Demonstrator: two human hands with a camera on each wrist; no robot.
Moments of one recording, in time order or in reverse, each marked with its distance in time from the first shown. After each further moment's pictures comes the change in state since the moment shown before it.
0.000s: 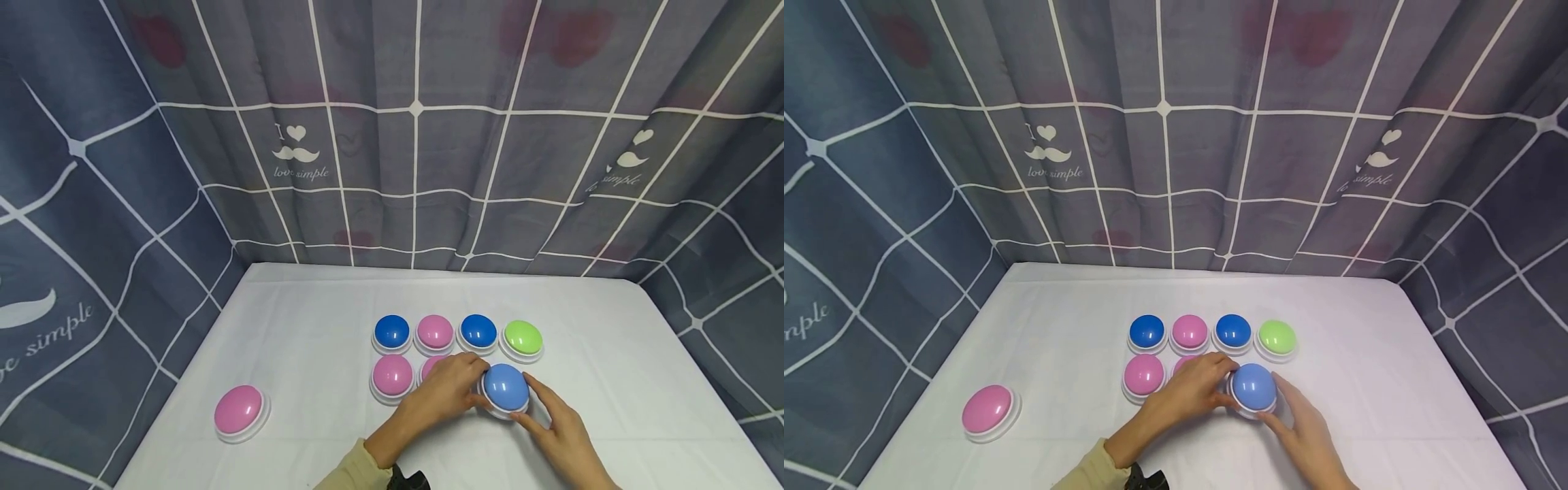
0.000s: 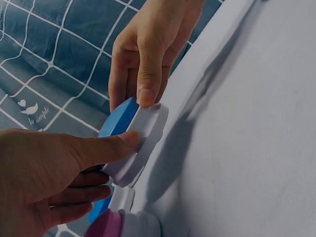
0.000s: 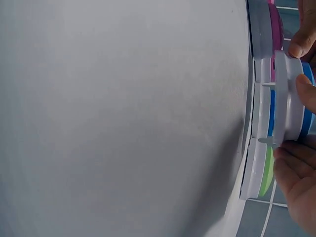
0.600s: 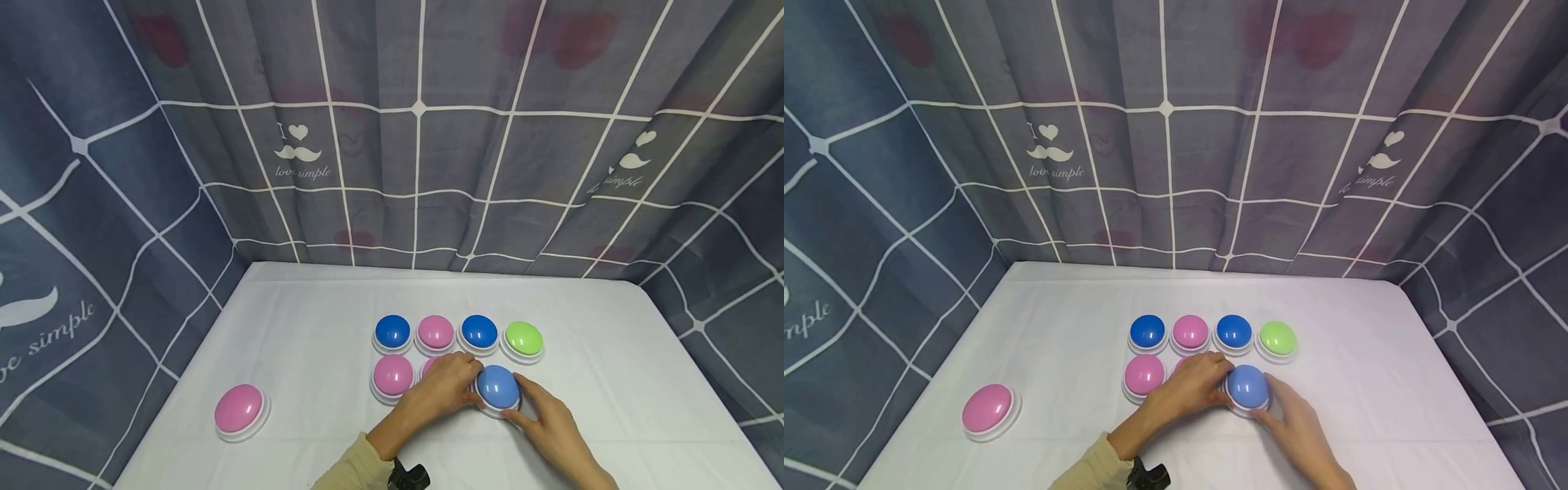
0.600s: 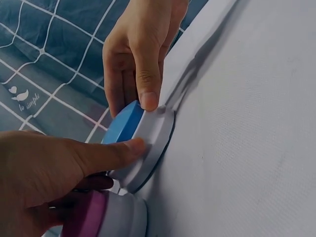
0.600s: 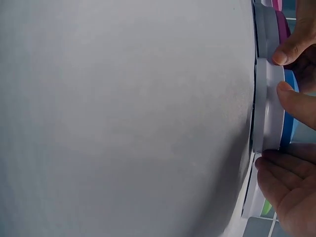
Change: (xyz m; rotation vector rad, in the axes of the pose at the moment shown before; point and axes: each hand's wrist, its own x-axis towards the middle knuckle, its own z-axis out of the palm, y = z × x) left_hand 0.006 -0.011 0.011 0.057 -0.078 -0.015; right_hand 0.014 0.004 0.011 0.000 -0.073 -0.029
